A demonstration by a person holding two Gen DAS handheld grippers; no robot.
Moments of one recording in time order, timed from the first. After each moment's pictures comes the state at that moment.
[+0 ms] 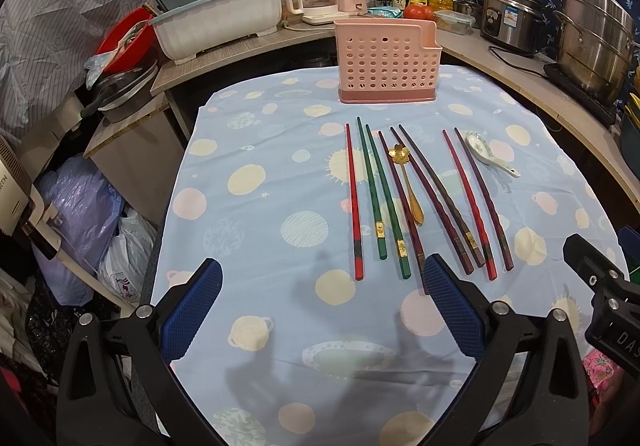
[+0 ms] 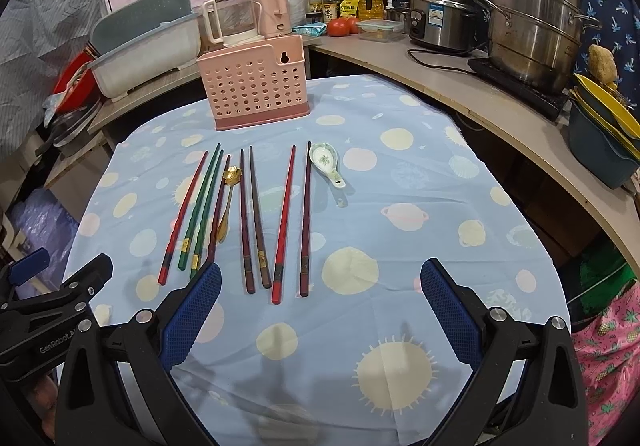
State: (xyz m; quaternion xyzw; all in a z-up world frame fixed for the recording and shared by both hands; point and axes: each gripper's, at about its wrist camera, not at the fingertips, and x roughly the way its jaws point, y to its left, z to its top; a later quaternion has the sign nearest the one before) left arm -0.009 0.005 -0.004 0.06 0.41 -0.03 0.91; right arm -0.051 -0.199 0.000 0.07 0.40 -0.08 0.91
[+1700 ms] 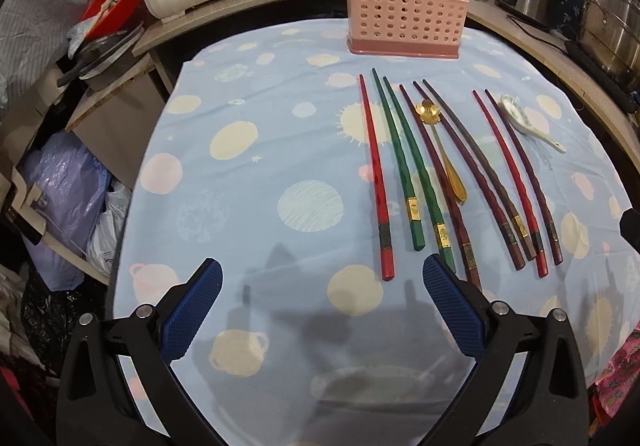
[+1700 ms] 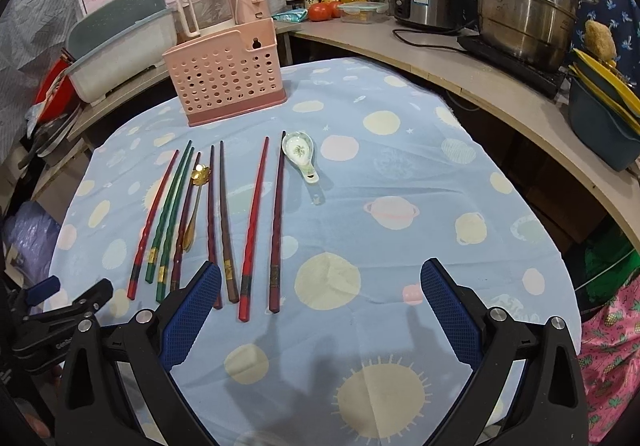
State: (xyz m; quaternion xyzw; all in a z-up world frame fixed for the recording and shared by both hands) left arm 0.038 0.017 -0.060 0.05 0.47 -0.03 0.88; right arm -0.024 -0.225 -0.026 0.09 0.42 -0.10 0.90
